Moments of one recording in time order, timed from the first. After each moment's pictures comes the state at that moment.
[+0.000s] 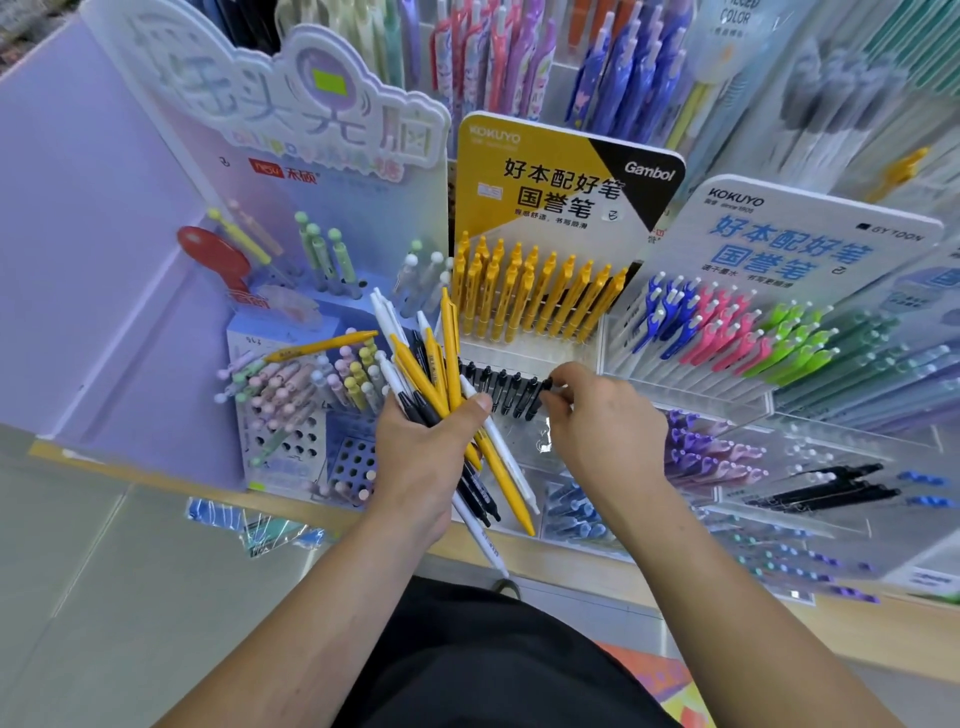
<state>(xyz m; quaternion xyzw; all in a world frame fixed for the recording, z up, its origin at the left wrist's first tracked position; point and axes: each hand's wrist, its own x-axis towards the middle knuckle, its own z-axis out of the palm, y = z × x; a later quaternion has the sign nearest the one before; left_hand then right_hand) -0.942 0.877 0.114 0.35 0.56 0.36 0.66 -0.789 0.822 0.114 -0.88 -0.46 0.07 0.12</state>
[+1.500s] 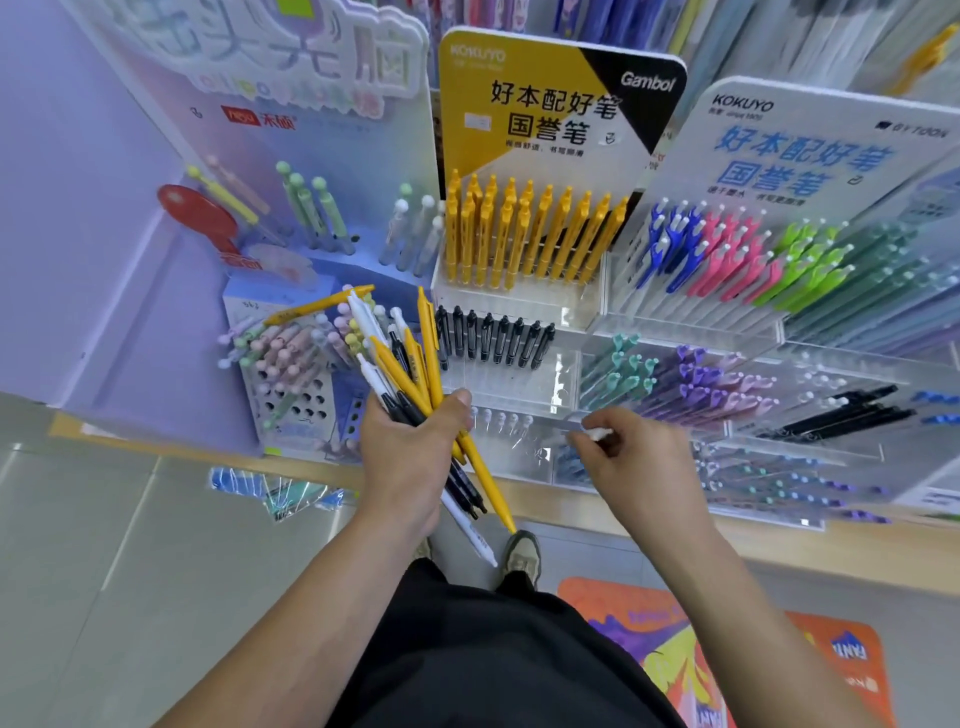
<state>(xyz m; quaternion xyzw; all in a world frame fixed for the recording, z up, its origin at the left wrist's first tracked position) -0.976 0.853 0.094 0.39 0.59 0.33 0.62 -0.810 0.733 0.091 -0.86 -0.41 0.14 0.27</state>
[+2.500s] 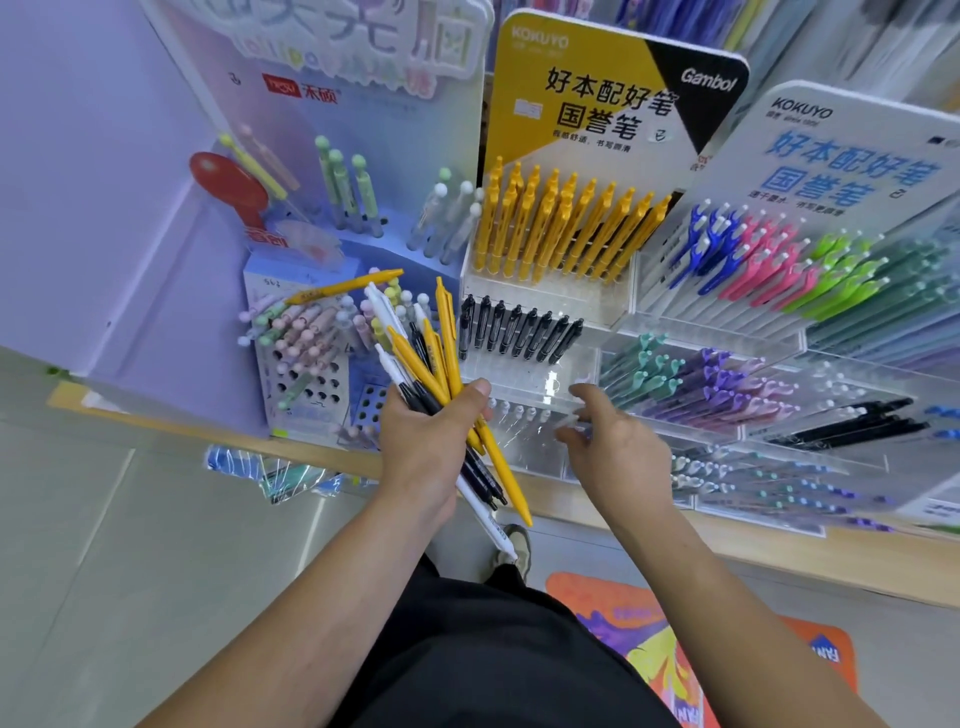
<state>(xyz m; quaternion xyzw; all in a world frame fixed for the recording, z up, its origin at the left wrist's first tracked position) -0.983 0.858 0.081 0.34 0.56 0.35 0.67 -0.826 0.756 0.040 -0.88 -0.45 0.09 0.14</state>
